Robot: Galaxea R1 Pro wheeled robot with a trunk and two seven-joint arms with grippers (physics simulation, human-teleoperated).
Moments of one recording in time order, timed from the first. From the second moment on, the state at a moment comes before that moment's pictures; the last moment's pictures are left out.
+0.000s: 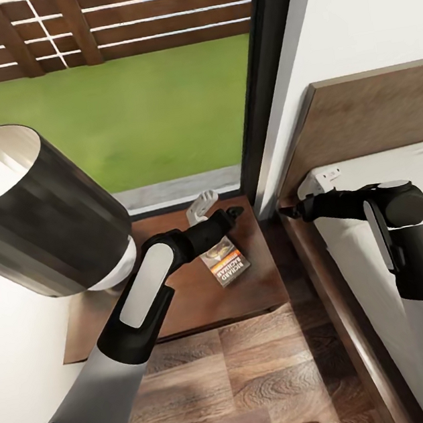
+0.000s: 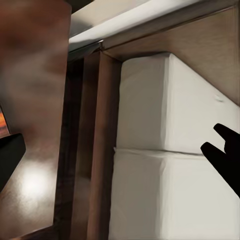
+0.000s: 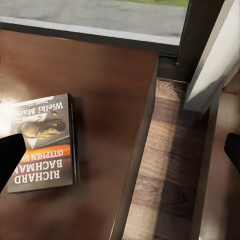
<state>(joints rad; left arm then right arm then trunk) -0.91 -0.11 -0.51 -1.51 1.40 0.52 0.76 -0.89 -0.20 0.00 -1.60 0.18 1.04 0.71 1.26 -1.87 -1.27</state>
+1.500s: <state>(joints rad) -0.91 -0.11 -0.51 -1.52 1.40 0.52 0.76 -0.89 -0.20 0.00 -1.60 0.18 1.04 0.71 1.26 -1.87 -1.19</state>
